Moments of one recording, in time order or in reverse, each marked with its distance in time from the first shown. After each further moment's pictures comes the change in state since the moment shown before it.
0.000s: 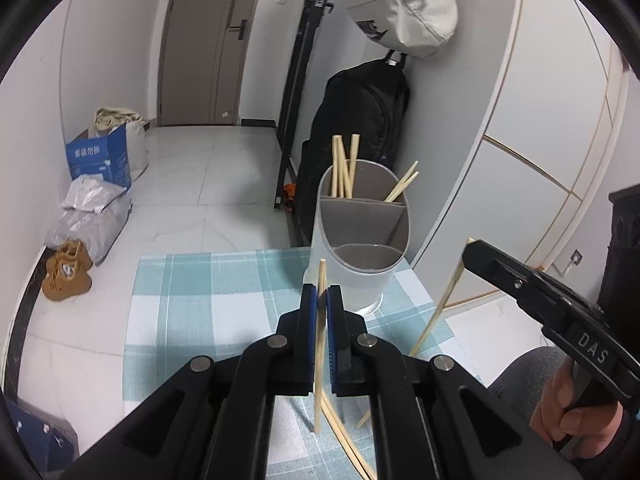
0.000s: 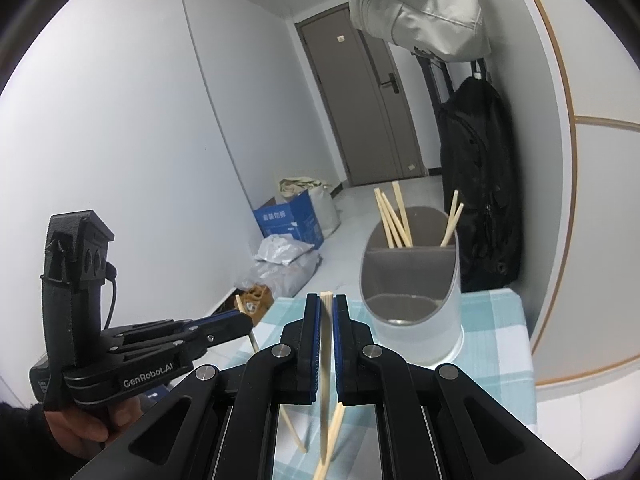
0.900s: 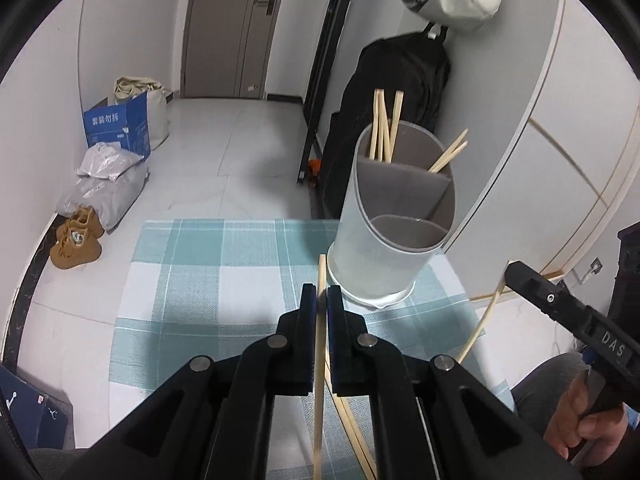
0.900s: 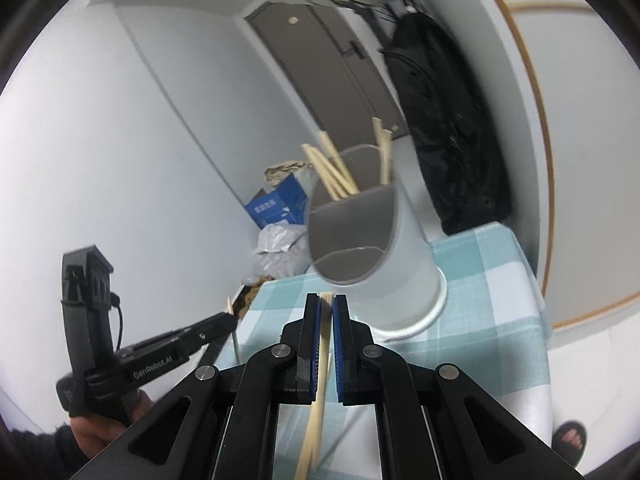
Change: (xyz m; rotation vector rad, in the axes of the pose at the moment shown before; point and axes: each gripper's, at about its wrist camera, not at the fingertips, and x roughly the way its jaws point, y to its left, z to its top) left arm 0.033 0.015 -0.016 -0.084 0.069 0.076; right arm 0.014 -0.061 -0.029 0.199 0.076 0.039
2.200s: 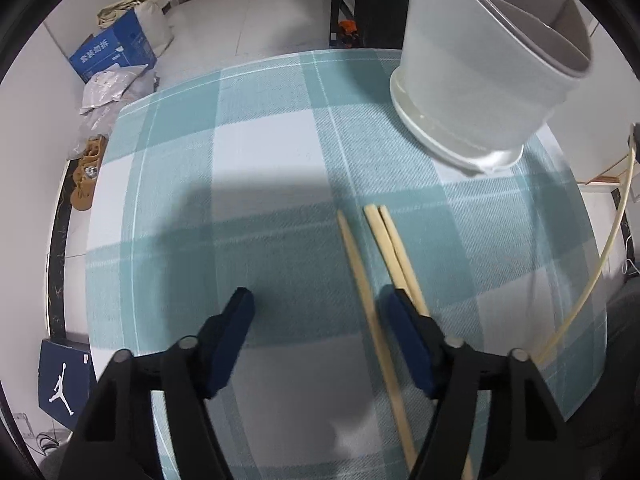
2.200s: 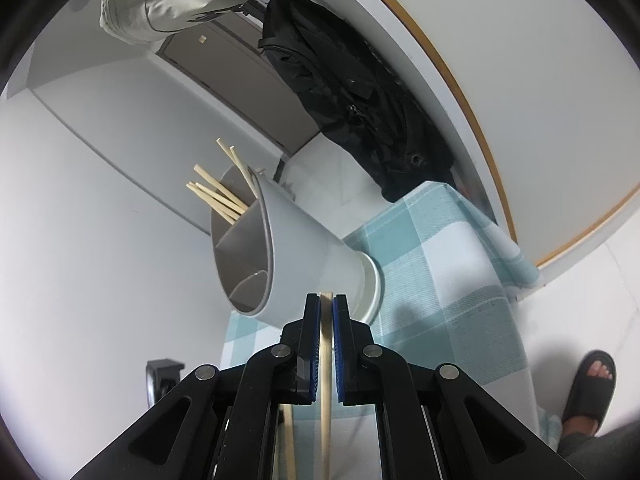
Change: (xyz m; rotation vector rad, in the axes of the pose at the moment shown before) left arm 0.099 0.005 -0.035 0.085 0.515 0.200; right arm 0.018 -0.088 0.012 0.367 0.047 -0.054
